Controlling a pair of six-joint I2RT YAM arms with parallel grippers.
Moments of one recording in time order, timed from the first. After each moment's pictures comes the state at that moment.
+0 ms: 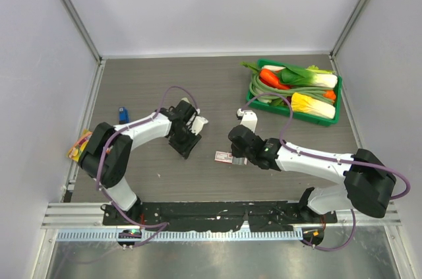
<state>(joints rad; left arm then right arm) -0.58 1.68 1.00 -0.68 0.17 0.16 0.96 1.32 0.73 -0.24 0.42 0.73</state>
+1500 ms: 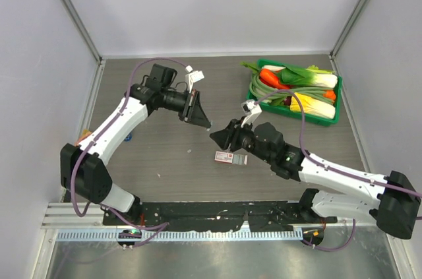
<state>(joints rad) -0.43 1.49 1.35 -0.73 0.98 -0.11 0.96 1.06 0.64 0.21 0.11 0.65</state>
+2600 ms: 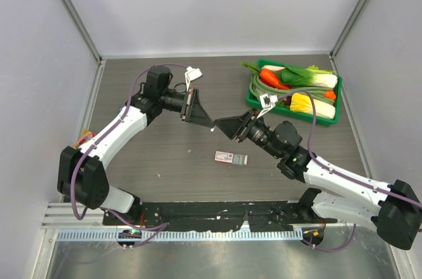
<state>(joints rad) -0.42 1.44 1.15 -0.20 1.30 -0.56 0.84 0.97 0.54 0.57 -0.04 0.79</state>
